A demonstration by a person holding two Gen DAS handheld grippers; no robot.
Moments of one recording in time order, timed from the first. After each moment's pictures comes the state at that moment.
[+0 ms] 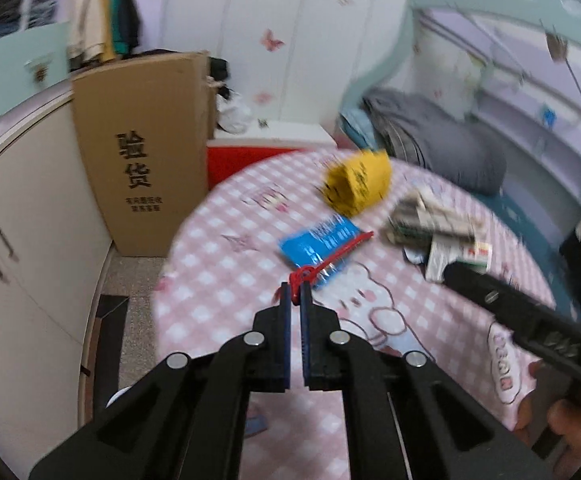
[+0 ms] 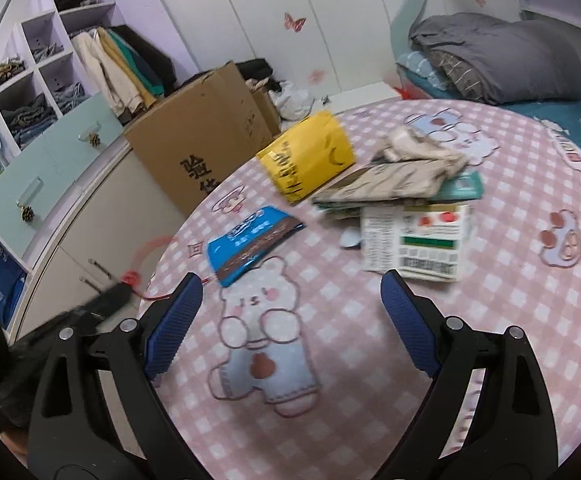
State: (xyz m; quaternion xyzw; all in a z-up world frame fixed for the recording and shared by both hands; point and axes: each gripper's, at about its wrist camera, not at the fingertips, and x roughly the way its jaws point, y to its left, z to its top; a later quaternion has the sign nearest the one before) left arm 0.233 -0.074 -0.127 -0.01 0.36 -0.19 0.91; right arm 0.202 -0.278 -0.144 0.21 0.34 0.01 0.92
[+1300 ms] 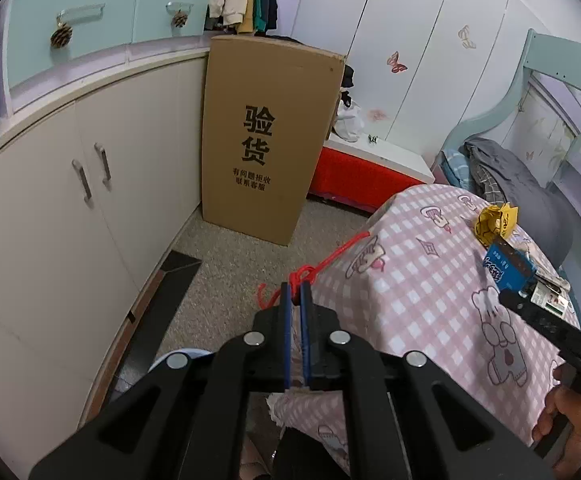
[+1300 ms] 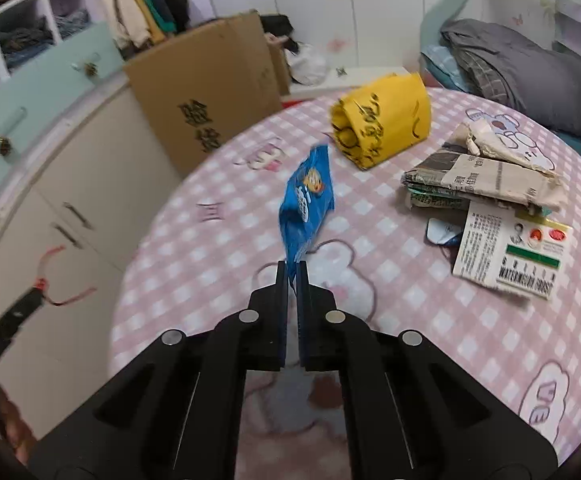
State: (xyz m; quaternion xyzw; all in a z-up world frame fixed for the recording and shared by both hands) left arm 0.228 0.065 -0.150 -0.10 0.38 -0.04 0.92; right arm 0.232 -0.213 -0.157 0.12 0.40 0.02 0.91
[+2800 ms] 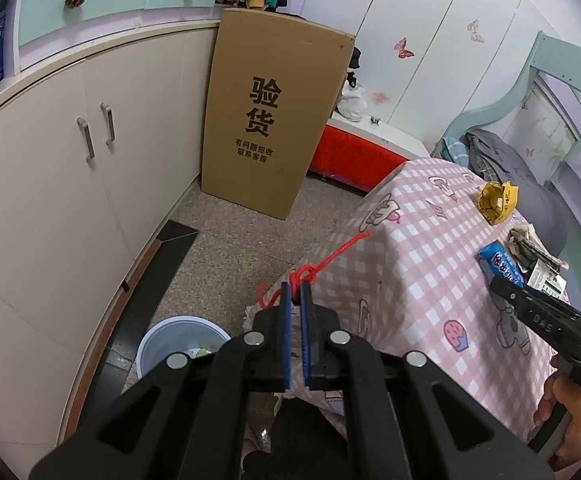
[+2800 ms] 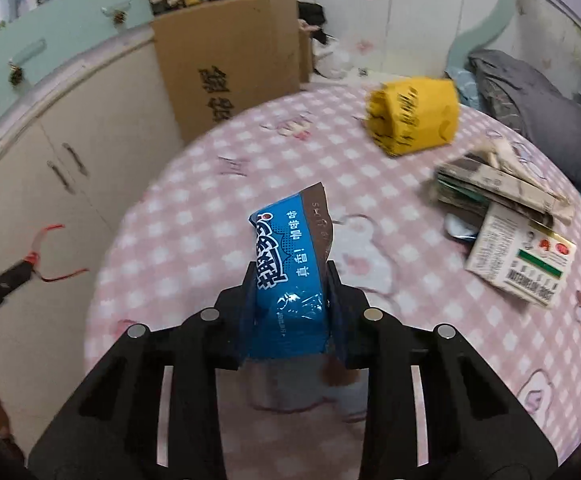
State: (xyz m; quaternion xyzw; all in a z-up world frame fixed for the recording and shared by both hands) left arm 0.209 0.082 -0.175 -0.12 0.41 -0.04 0.90; right arm 0.233 -0.179 -0.171 0.02 0.42 0.04 0.91
